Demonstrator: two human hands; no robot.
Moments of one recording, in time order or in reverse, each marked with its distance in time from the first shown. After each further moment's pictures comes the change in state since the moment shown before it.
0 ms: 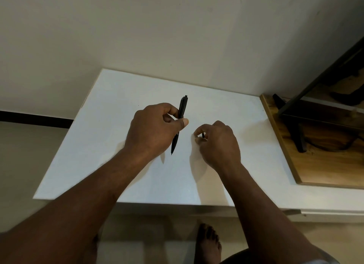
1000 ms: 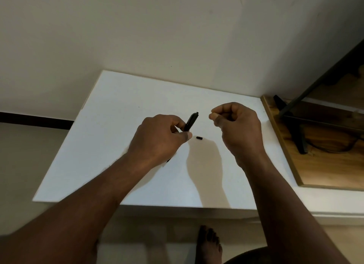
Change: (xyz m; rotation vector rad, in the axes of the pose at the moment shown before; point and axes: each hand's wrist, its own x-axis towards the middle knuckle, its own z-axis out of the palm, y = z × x) left_hand -0.002 -0.008 0.008 0.150 -0.144 0.044; right_hand 0.005 -0.011 -0.057 0.648 0.170 0.188
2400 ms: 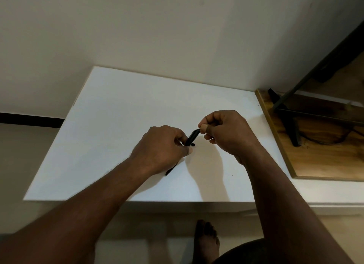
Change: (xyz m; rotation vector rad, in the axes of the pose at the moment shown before) left_hand -0.008 -0.003 0.027 0.124 -0.173 0.045; right_hand 0.003 0.011 -0.008 -0.190 -0.311 0.132
